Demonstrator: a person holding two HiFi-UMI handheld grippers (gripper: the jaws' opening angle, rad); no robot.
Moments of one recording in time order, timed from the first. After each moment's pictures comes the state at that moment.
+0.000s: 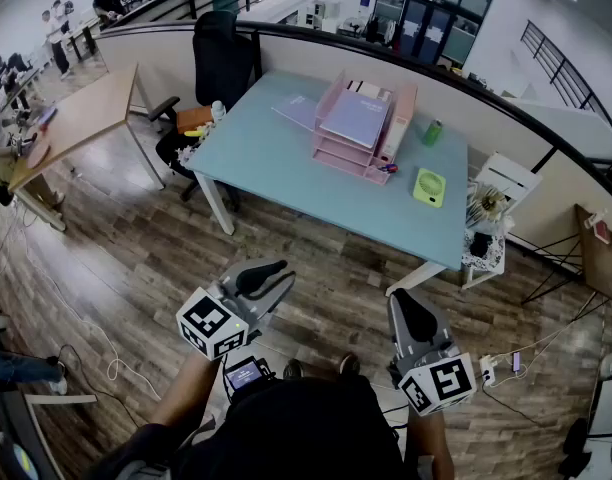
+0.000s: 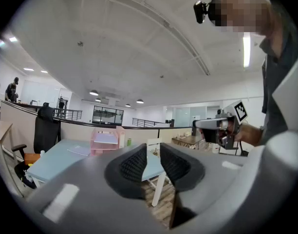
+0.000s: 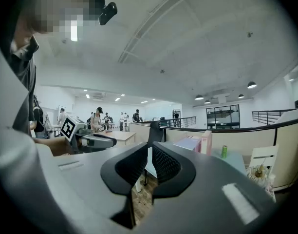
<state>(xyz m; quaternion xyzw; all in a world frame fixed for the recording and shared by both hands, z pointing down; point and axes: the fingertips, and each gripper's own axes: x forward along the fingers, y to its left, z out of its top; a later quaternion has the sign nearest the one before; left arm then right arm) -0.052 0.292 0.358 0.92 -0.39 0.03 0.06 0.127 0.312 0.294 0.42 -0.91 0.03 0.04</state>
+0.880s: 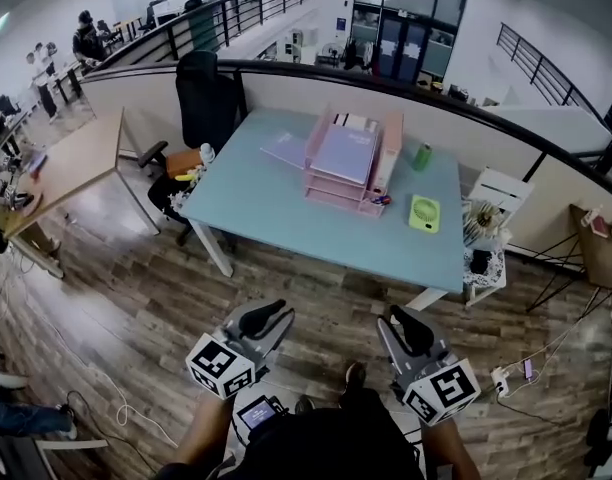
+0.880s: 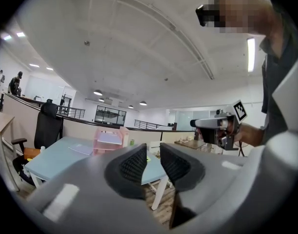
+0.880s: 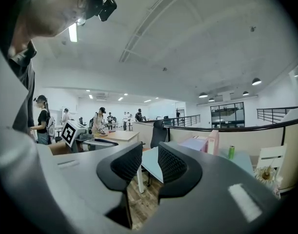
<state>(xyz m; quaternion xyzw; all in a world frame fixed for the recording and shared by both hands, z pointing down) -0.071 0.257 0.369 0.91 -0.40 0.00 0.08 0.097 0.269 0.293 0.40 -0.92 0.03 0.04</state>
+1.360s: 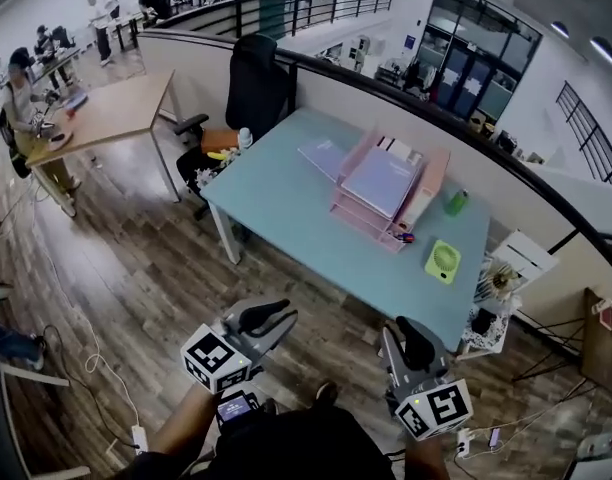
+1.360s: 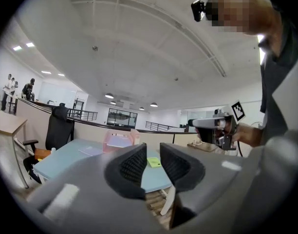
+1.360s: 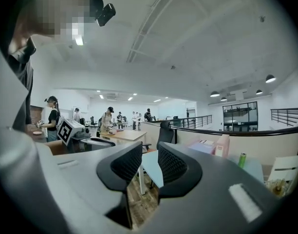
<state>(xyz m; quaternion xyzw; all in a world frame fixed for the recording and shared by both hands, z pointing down) -0.063 0.208 0.362 0.88 -0.47 0.00 0.08 0.102 0.187 0.285 0.34 -0.94 0.02 0.04</state>
